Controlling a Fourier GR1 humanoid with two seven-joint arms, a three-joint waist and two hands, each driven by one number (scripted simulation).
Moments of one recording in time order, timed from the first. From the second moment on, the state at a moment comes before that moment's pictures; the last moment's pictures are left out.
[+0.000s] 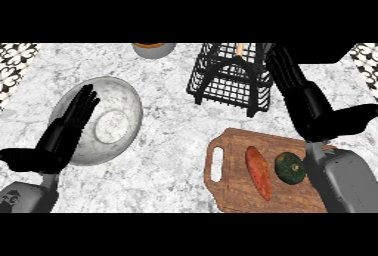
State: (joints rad) left arm -0.15 0.48 -0.24 -1.48 0.37 0.08 -0.19; right arm -0.39 -0.28 0.17 -1.57 -0.27 -0.11 0.06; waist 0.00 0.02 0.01
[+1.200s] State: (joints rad) left arm 0.05 0.31 -0.30 -1.37 0.21 0.39 -0.03; right arm 0.25 -0.48 -0.03 -1.93 -0.08 -0.30 0.24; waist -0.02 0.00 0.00
